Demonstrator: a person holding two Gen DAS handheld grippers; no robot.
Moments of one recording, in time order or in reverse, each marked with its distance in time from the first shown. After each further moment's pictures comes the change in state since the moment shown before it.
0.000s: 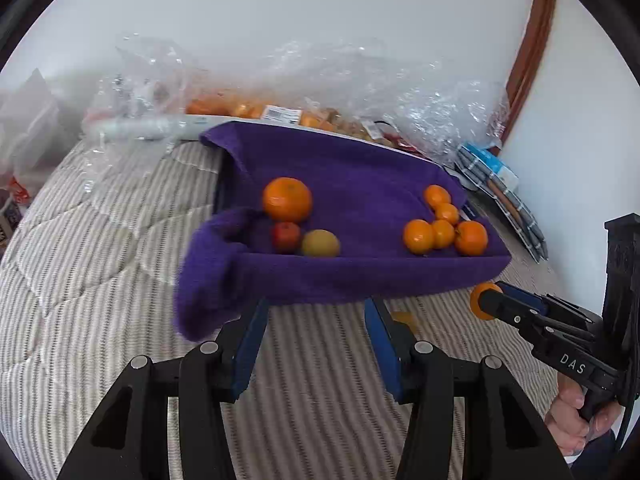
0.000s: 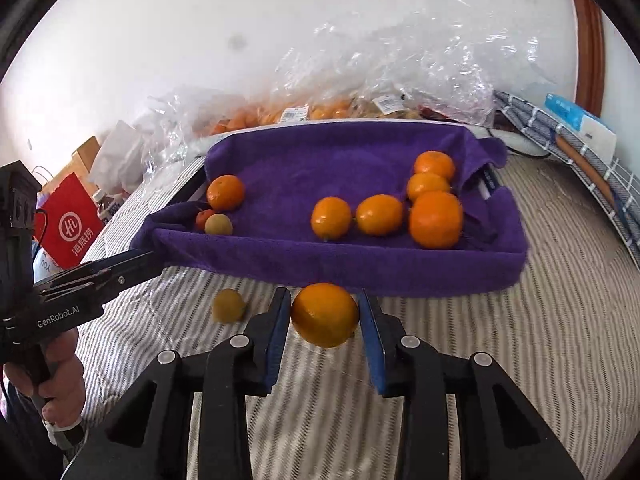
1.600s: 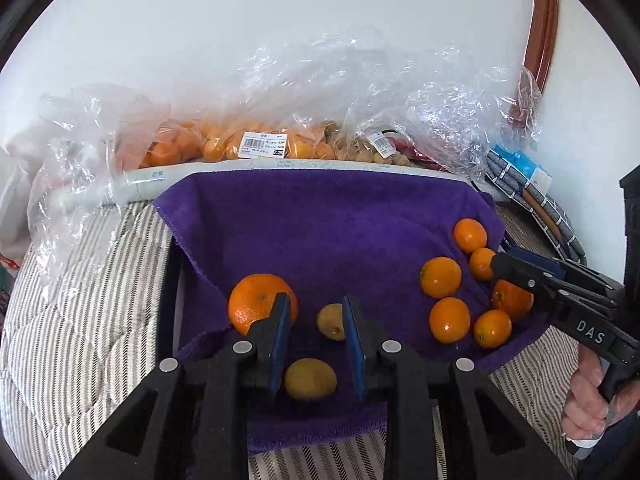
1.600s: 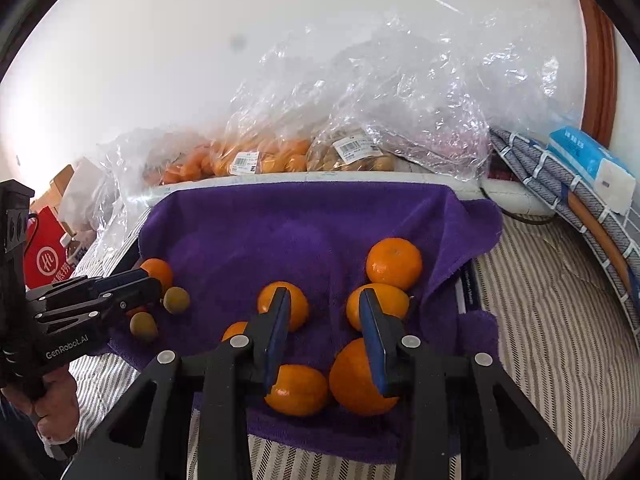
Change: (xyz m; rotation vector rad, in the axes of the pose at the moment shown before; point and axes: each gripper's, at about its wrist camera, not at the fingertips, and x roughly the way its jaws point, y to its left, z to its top) left arm 0.062 -0.022 0.069 0.087 0.009 0.125; right arm 0.054 -0.047 0.080 -0.002 -0.059 -0.025
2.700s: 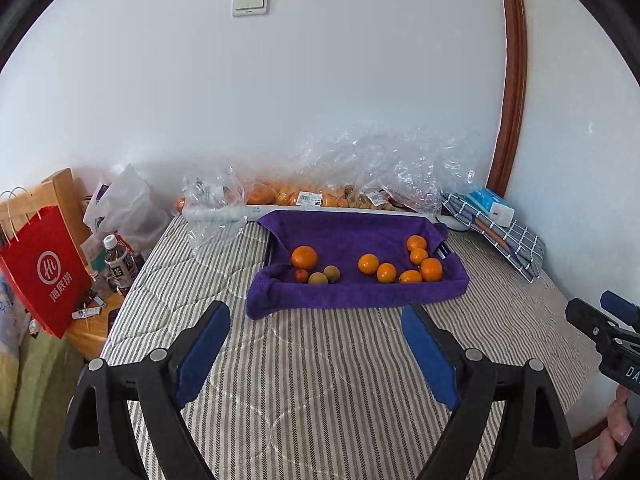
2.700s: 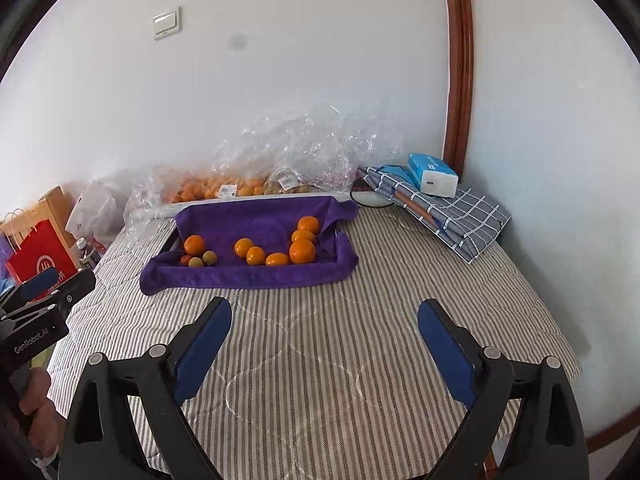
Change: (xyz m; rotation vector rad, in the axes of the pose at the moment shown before) left arm -0.241 -0.059 -0.091 -0.046 -0.210 0.179; right arm -0.271 0.040 -0.097 0.072 -0.127 -0.263
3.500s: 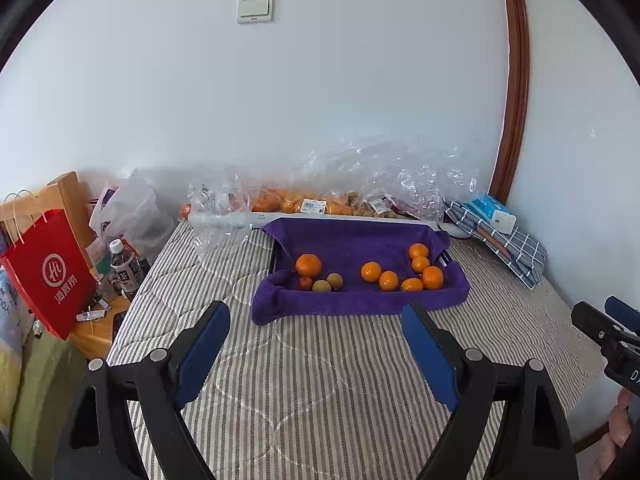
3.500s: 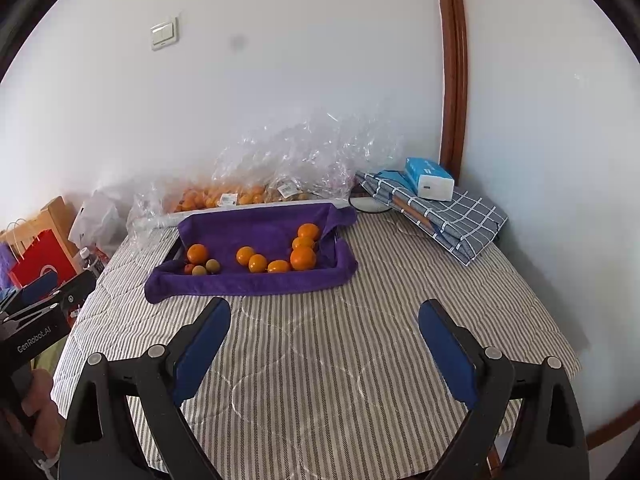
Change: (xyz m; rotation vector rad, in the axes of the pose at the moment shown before) left arm -0.009 -0.001 0.005 -0.009 -0.022 0.017; right arm -0.010 -0.004 0.003 0.022 -0.019 0.006
